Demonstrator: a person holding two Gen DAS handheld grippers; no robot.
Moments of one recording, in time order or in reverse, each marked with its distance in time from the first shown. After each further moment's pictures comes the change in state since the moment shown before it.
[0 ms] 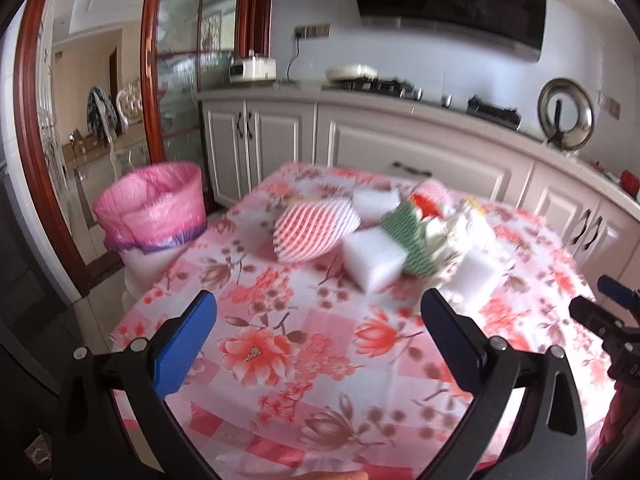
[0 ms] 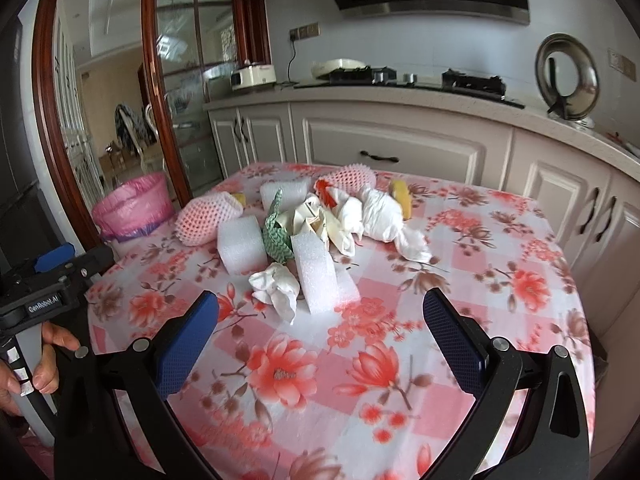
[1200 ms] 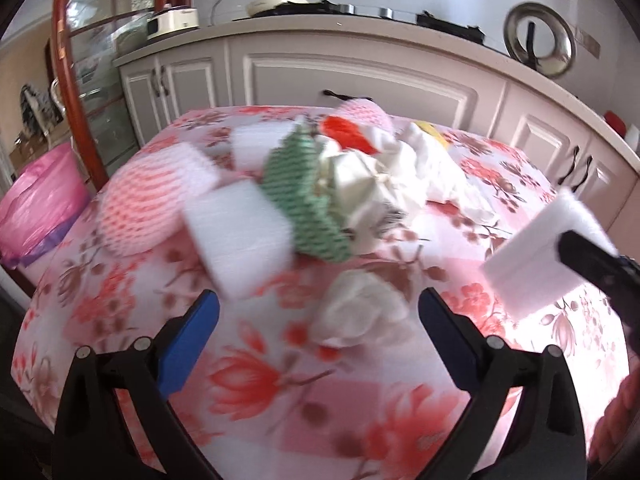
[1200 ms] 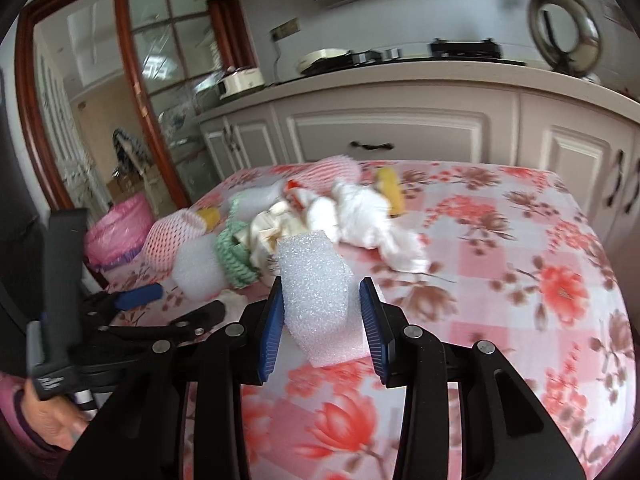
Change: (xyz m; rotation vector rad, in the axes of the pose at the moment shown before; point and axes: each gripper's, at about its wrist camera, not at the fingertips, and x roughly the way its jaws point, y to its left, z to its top) left arm 0.141 -0.117 -0.003 0.142 0.196 -0.138; right arm 0.060 -0.076 0.004 0.140 -0.005 0.070
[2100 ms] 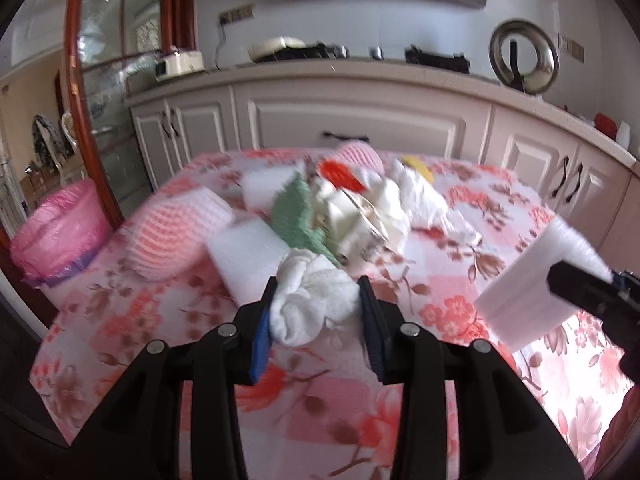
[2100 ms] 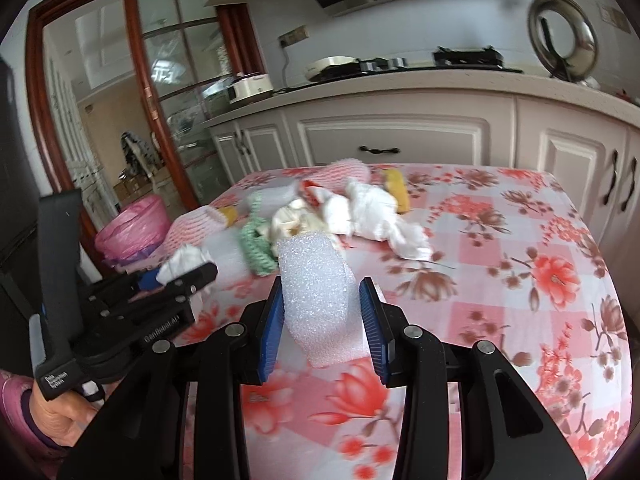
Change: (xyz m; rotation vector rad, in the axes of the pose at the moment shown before) left arm -0.054 0.002 -0.013 0.027 -0.169 0.045; right arm -0.028 0.029 -0.013 -0.041 -0.010 0.029
